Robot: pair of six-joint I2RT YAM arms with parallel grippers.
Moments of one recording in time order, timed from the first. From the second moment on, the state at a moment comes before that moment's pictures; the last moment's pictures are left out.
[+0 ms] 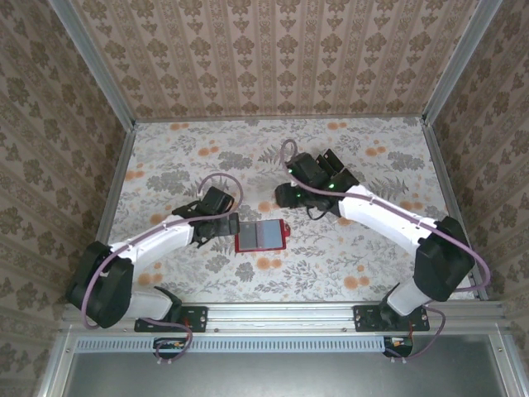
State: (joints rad) left arm -0.62 1.33 0.73 -0.53 -0.24 -0.58; right arm 0.66 1.55 1.22 -0.59 0.10 0.46
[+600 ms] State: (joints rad) left arm -0.62 1.19 0.68 -0.49 -0.26 -0.57; right arm 0.49 1.75 1.30 -0.85 0.52 0.24
